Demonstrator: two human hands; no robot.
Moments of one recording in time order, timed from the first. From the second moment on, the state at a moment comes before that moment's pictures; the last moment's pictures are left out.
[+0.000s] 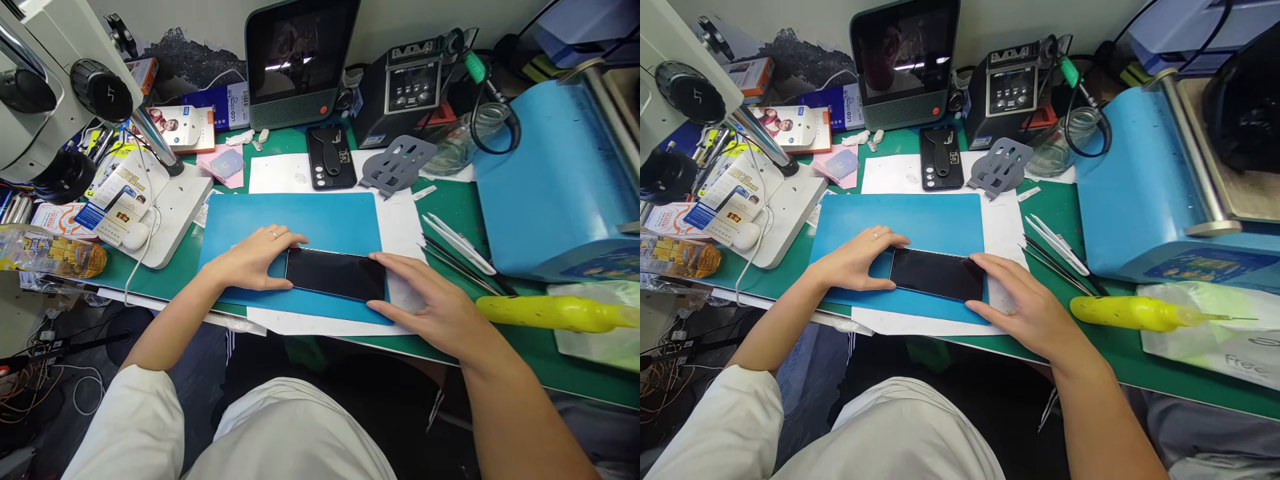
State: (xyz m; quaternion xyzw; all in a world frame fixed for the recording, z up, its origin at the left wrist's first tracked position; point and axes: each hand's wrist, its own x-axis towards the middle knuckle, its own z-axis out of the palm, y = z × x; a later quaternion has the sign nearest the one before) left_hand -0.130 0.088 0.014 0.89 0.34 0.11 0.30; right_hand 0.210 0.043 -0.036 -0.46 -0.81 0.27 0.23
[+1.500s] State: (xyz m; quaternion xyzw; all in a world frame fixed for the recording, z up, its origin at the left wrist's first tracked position) left_hand -0.129 0.087 0.013 0.89 0.35 0.10 0.28; right_hand 0.211 0.041 -0.040 -0.47 -0.81 0.27 0.23
